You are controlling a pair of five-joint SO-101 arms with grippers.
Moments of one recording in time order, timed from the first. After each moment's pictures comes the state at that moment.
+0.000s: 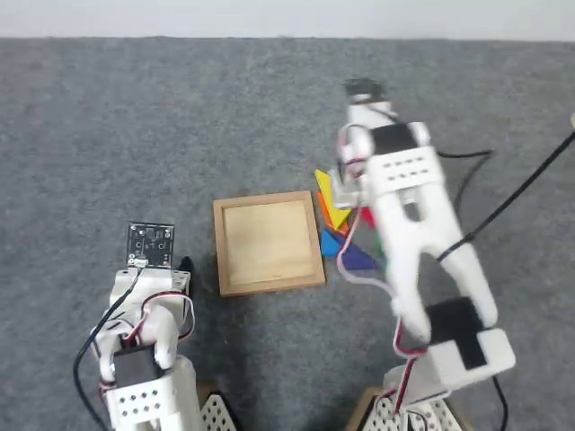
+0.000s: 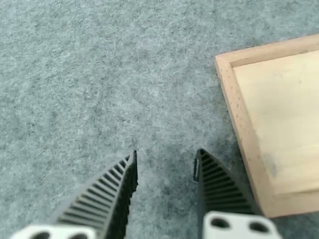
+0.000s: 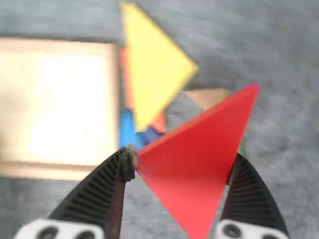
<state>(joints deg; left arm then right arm) -18.8 -103.1 96.9 64.0 -10.5 -22.3 2.9 0.2 83.1 -4.8</state>
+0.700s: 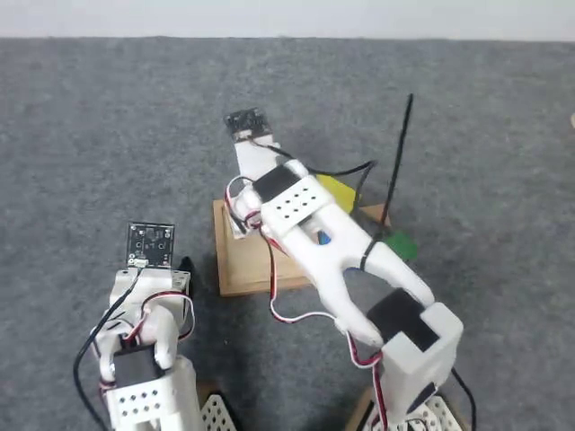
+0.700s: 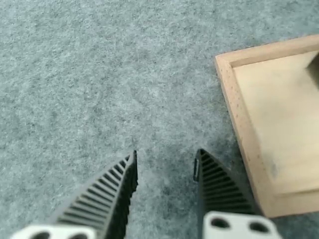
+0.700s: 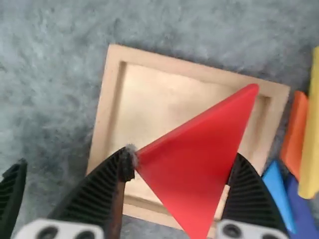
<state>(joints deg) -18.8 -103.1 96.9 64.0 -10.5 -43.7 14.7 0.2 65.3 -19.3</state>
